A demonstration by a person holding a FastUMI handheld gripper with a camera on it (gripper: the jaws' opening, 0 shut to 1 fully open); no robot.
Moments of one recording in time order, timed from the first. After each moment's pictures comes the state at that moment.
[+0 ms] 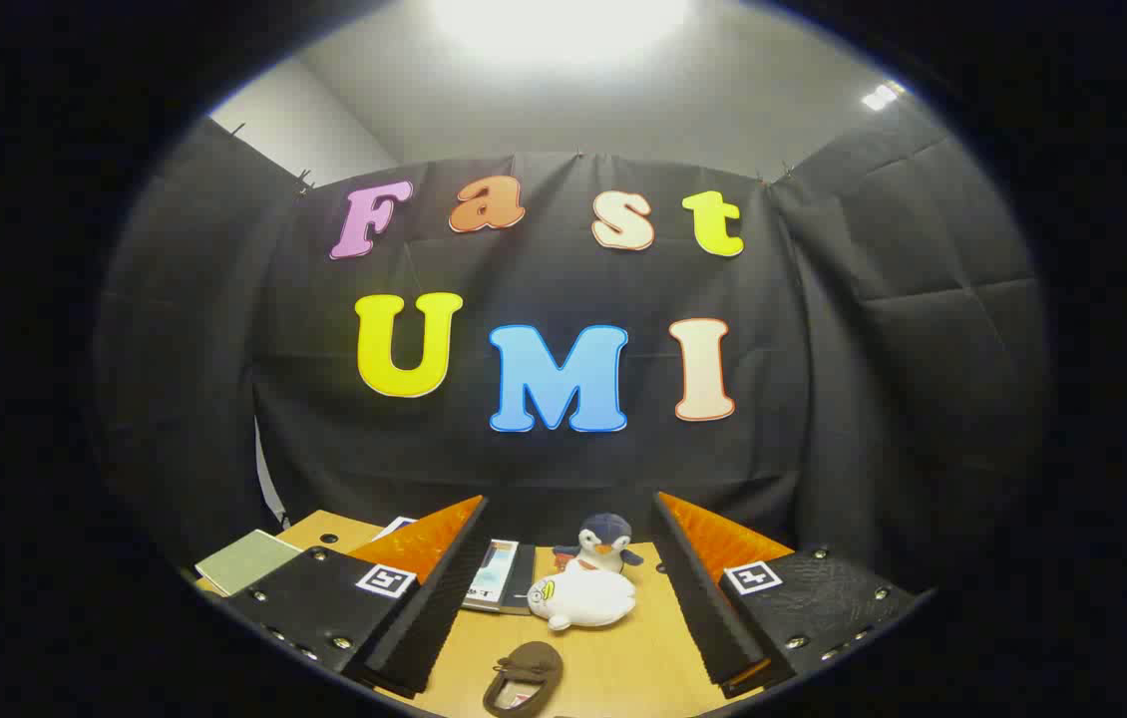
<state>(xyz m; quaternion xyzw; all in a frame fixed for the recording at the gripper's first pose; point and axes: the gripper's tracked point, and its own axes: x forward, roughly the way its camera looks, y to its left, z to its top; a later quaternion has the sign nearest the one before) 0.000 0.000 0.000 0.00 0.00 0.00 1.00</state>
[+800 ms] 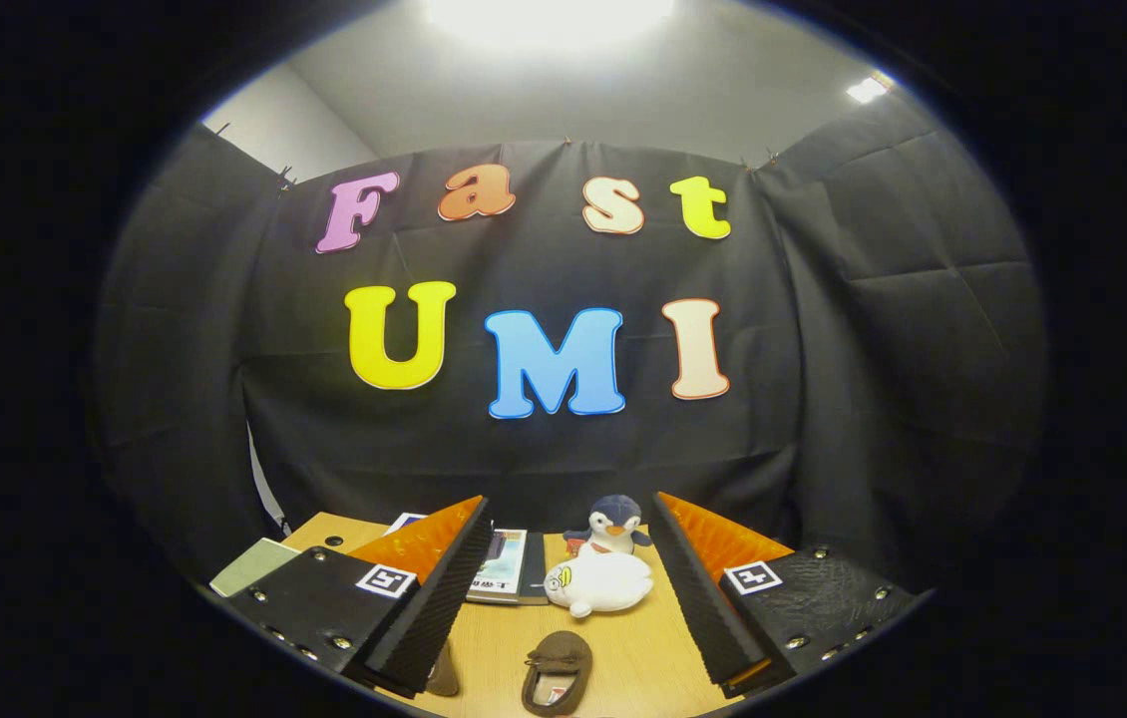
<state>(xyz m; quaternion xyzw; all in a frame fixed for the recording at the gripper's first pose) -0.005 0.028 -0.017 0.02 0.02 -0.03 1.00</state>
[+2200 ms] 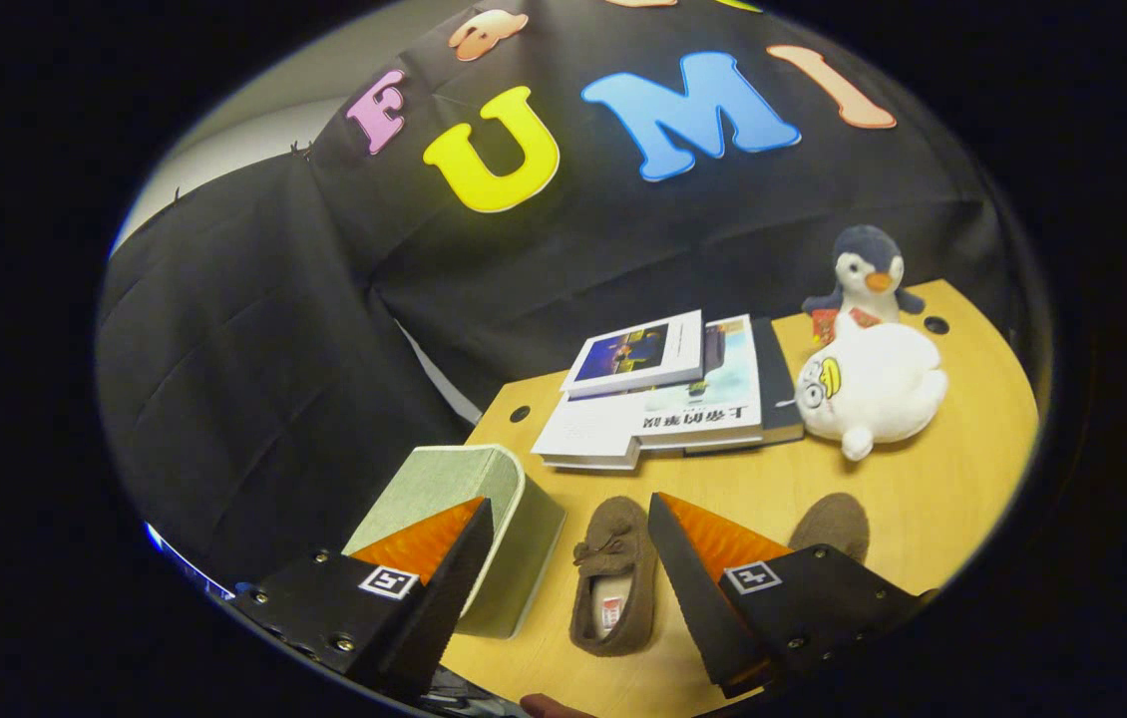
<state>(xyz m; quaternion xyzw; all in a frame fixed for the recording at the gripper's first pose) 0.050 0.205 -0.218 0.20 0.31 0.27 0.89</state>
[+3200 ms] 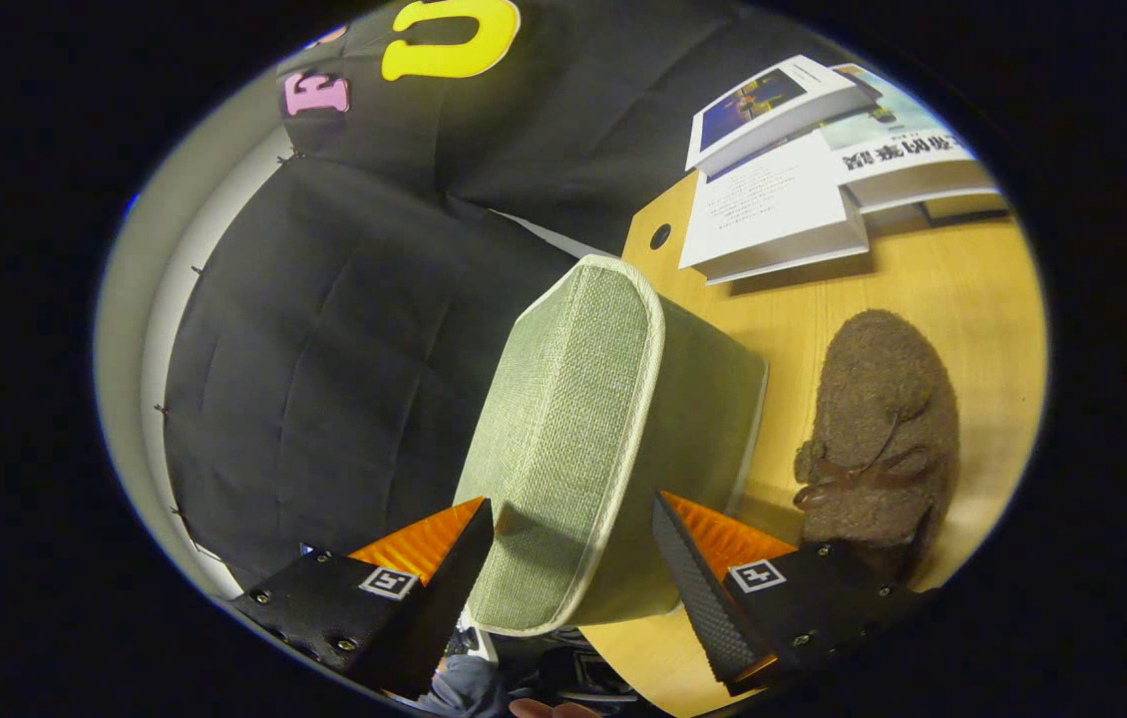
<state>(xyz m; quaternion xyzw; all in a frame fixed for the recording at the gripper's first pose) 0.020 0.365 -0.303 0.35 0.46 0.49 0.65</state>
